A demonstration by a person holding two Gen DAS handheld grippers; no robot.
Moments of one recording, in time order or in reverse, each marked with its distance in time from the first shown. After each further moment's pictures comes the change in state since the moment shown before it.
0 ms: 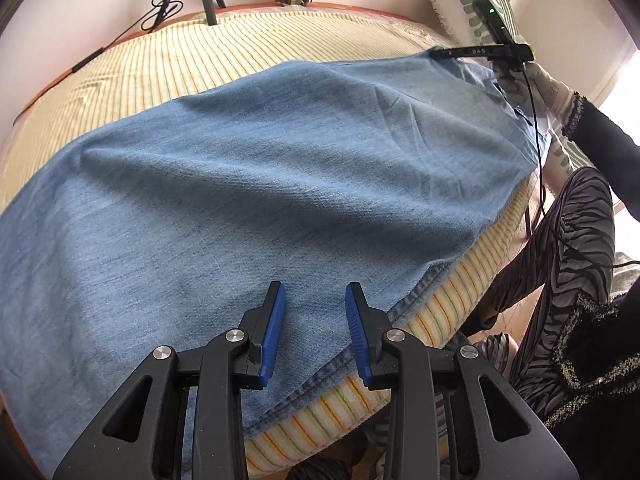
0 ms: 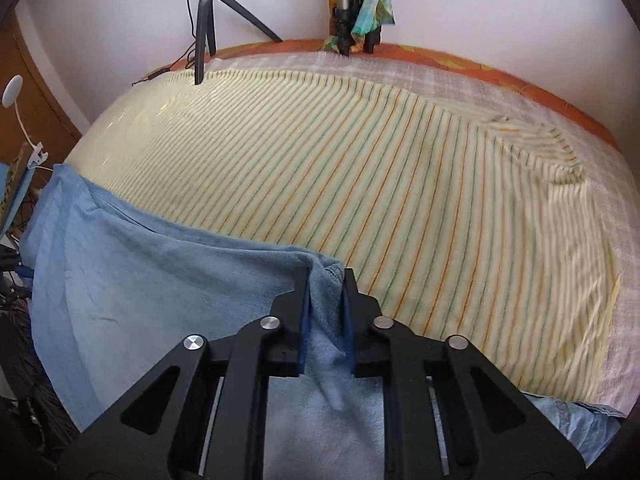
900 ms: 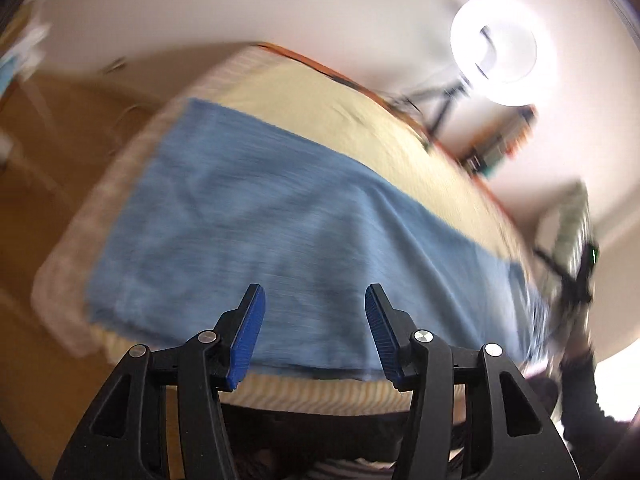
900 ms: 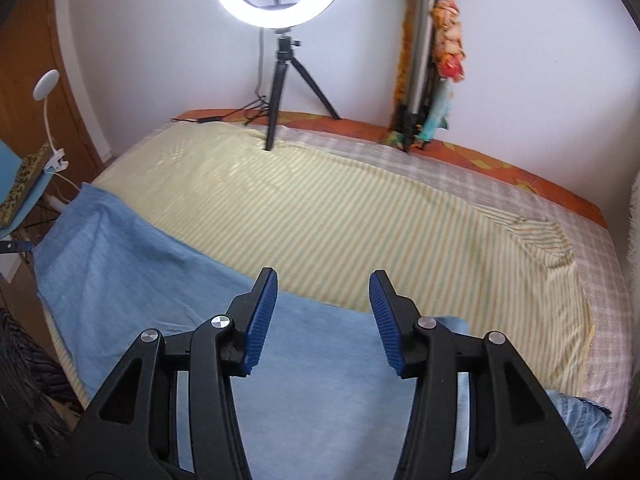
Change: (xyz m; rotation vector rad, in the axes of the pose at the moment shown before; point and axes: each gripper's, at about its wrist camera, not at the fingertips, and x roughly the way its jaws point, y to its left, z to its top) left arm -0.144 0.130 -0.123 -0.837 -0.374 0.104; right arm -0.058 0.112 0.036 -0.101 -0.184 0.001
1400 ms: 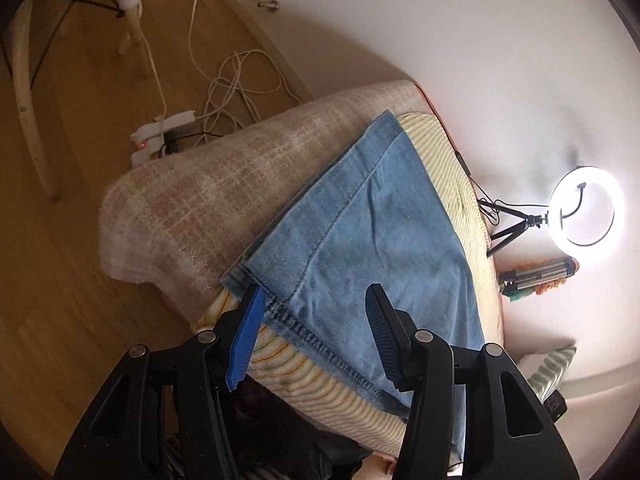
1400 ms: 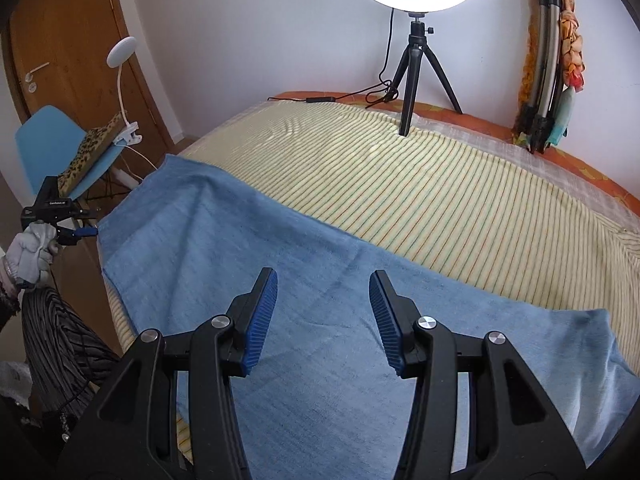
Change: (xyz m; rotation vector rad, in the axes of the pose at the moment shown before) left arm -0.001 0.121 -0.017 -0.497 -0.048 0.020; right arm 0.023 0.110 -0.025 -0.067 0.019 0.228
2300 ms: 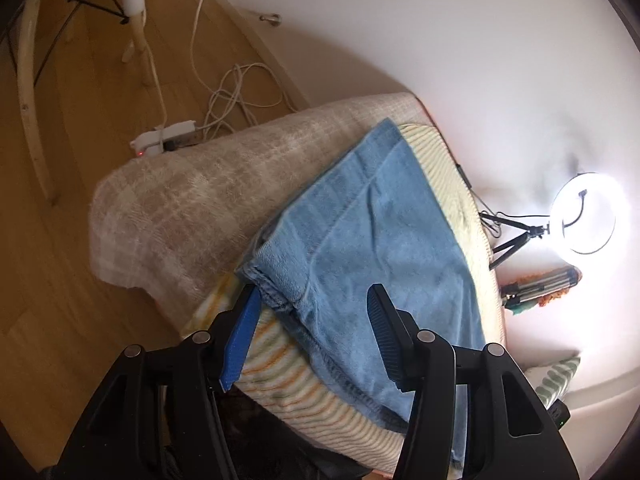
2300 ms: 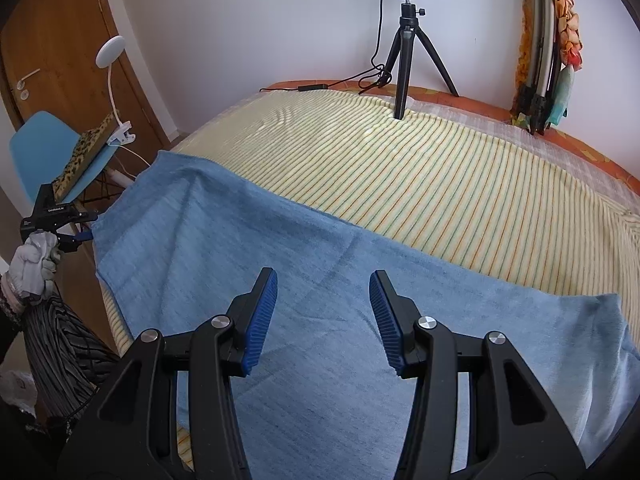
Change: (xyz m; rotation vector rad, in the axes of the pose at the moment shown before) left arm 0.007 -0.008 -0.011 0.013 -0.078 -0.016; right arm 0.009 -0.006 -0.006 0.033 0.026 -0.005
